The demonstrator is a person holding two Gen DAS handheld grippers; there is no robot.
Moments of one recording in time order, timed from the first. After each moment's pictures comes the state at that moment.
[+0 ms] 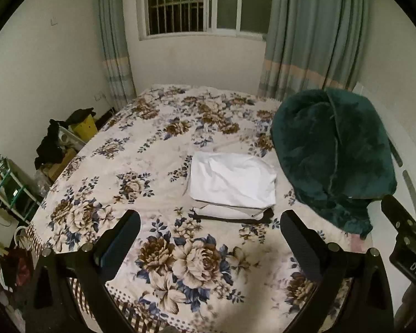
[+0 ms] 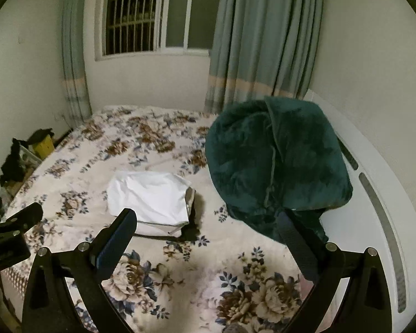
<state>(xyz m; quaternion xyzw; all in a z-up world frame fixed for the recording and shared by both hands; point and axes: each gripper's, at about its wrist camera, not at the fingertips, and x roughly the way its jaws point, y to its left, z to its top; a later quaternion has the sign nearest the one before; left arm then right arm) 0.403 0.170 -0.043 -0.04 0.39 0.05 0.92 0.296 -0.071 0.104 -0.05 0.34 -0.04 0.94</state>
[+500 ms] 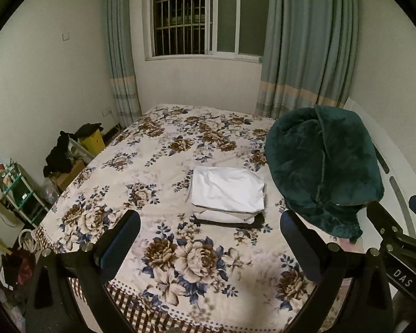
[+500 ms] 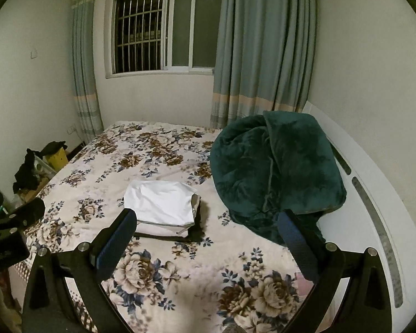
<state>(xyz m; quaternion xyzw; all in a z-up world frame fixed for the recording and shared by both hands) 0.322 0.152 0.009 -0.04 0.35 0.05 0.94 0.197 -0.088 0.172 -0.03 0.31 -0.02 0.95</state>
